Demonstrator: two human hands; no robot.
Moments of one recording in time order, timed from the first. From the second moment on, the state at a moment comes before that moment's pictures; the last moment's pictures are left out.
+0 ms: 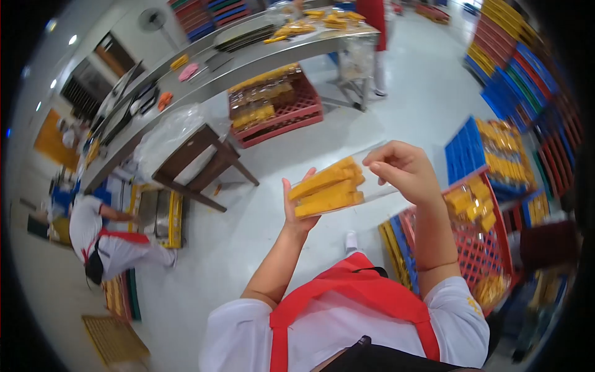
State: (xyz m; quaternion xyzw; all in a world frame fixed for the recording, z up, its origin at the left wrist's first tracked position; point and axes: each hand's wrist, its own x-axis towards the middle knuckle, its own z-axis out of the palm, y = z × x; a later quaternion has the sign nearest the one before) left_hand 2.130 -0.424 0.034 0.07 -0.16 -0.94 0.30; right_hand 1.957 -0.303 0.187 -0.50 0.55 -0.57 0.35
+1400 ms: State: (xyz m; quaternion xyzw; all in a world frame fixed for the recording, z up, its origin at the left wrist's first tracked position) left_hand 2.062 -0.903 0.019 0.23 -0.19 -0.79 0.54; right_hand 1.825 -0.934 0.150 -0.57 0.26 -0.43 0.66
